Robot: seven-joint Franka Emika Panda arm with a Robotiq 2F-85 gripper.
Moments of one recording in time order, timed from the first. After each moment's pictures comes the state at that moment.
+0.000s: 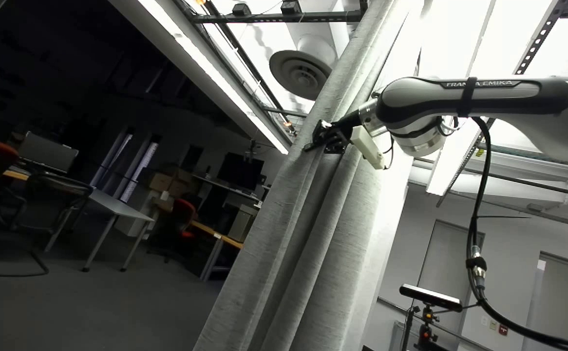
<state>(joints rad) -0.06 -0.23 -0.06 -1.84 0.01 2.65 0.05</state>
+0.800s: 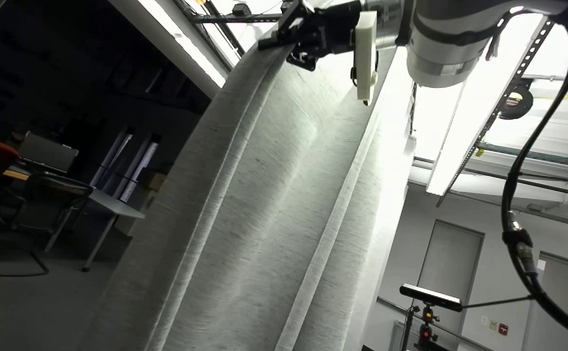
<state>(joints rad) 0.18 -0.33 0.16 -1.86 0.15 2.65 0.07</state>
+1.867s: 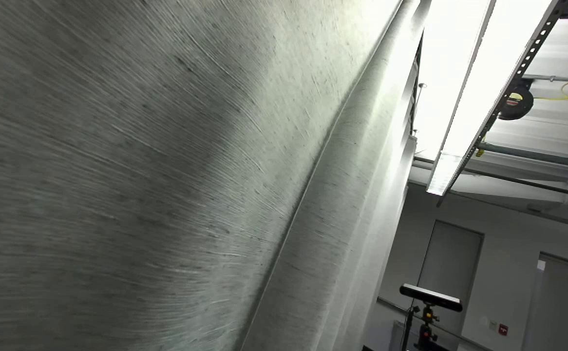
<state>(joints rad) 0.34 -0.28 0.45 -1.83 0.22 2.70 0.25</state>
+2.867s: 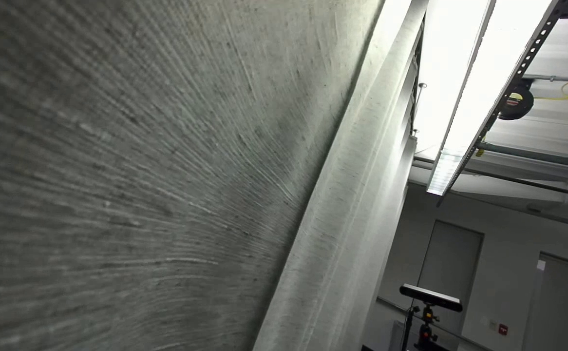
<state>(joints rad) 0.35 -0.27 0.74 -1.73 0.12 2.71 0.46</state>
